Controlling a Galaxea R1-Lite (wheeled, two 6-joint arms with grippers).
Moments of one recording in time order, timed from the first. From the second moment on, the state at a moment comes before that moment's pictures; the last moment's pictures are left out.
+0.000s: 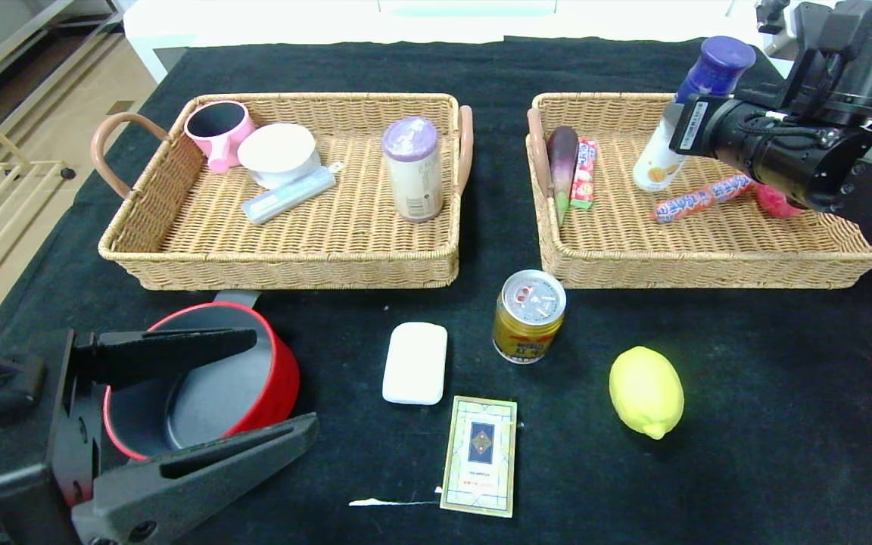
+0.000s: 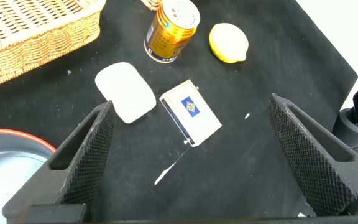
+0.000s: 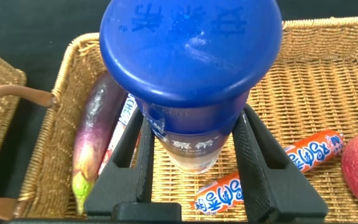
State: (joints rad) left arm -0.58 1.04 -0.73 -0.15 -0.28 -0.03; right arm 0.29 1.85 -1.55 -0.42 -0.26 0.08
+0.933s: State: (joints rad) left arm -0.58 1.04 -0.72 -0.15 -0.28 -0.03; right arm 0.29 1.79 -1.46 -0.41 -0.25 0.08
